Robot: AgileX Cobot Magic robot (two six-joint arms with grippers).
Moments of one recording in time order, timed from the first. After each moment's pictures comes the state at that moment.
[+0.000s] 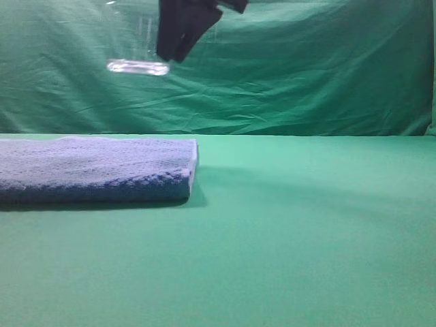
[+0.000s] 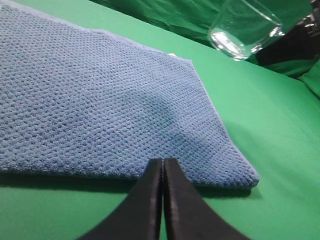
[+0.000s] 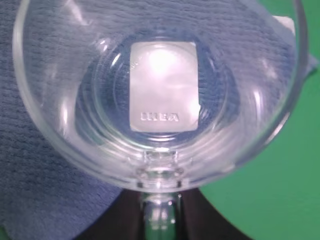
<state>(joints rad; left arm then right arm) -0.10 -0.02 -0.05 -0.37 0.41 -0.05 0.77 2.28 -2.04 0.17 0.93 -0.35</state>
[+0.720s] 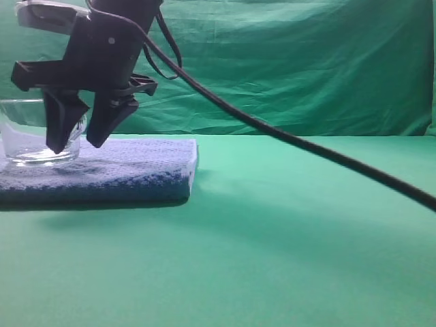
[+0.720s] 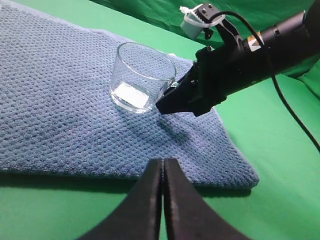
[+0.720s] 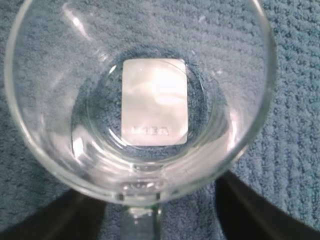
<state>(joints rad) -0.10 -0.02 -0.05 -0.37 0.41 -0.05 0.82 2.31 -2.15 0.14 0.99 -0.30</state>
